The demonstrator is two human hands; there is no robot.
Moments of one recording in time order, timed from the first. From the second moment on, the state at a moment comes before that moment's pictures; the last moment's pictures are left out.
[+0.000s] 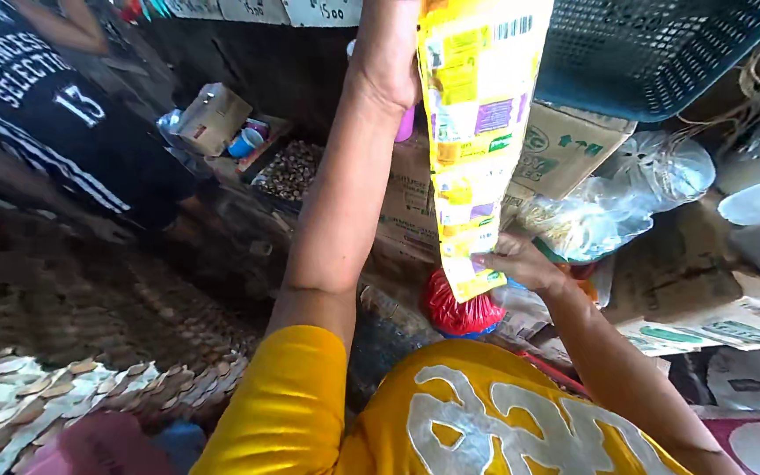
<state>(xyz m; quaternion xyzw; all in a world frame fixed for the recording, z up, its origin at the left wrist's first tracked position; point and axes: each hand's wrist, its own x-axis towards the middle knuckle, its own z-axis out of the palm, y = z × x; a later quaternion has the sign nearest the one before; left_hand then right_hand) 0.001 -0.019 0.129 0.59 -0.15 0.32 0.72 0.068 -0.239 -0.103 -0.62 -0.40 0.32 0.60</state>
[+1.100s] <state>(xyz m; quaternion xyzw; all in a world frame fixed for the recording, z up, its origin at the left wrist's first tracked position) 0.066 -0.065 -0.035 0.32 0.01 0.02 0.95 0.059 -0.291 -0.066 -0.67 -0.40 0.24 0.58</state>
